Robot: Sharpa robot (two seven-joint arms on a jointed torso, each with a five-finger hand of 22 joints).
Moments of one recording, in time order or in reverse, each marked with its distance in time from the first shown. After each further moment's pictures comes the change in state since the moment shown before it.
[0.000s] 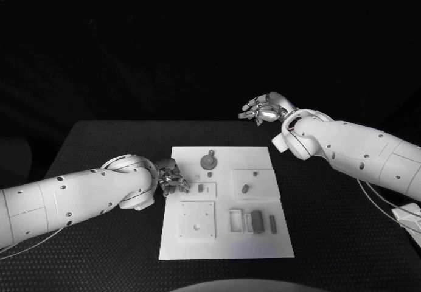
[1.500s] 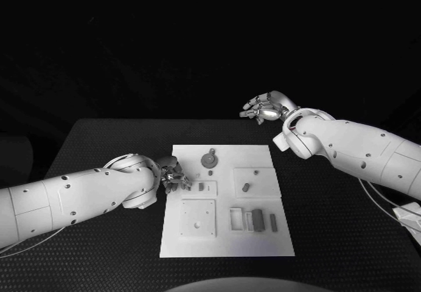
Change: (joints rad) left arm -0.012 0.012 0.000 -0.012 -0.013 -0.039 0.006; left_hand 0.004 -0.004 0.003 0.002 0.000 0.004 -0.004 -0.002 -0.003 0.007 0.000 -0.004 0.001 0.007 0.000 -0.001 -0.004 0.000 0.005 0.002 0.000 0.000; right arm -0.001 0.000 0.000 0.000 0.000 0.003 0.000; right_hand -0.004 0.004 0.000 0.000 0.000 0.001 0.003 0.000 -0.001 0.000 0.000 0.004 -0.003 0.000 0.000 0.000 0.000 0.000 0.000 0.000 0.000 0.000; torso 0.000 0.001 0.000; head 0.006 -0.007
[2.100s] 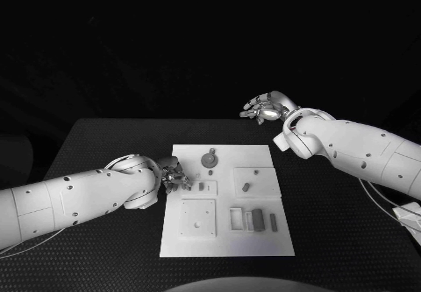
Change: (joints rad) left arm -0.007 0.006 0.002 -0.003 -0.016 -0.010 -0.001; left_hand 0.000 0.000 0.004 0.002 0.004 0.000 0.000 -0.002 0.000 0.002 0.001 0.000 0.000 0.000 0.000 0.000 -0.001 0.000 0.004 -0.003 0.000 0.000; right arm -0.001 0.000 0.000 -0.001 0.000 0.002 0.000; right_hand 0.000 0.000 0.000 0.000 0.000 0.000 0.000 0.000 0.000 0.000 0.000 0.000 -0.001 0.000 0.000 0.000 -0.001 0.000 0.000 0.000 0.000 0.000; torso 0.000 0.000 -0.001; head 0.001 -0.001
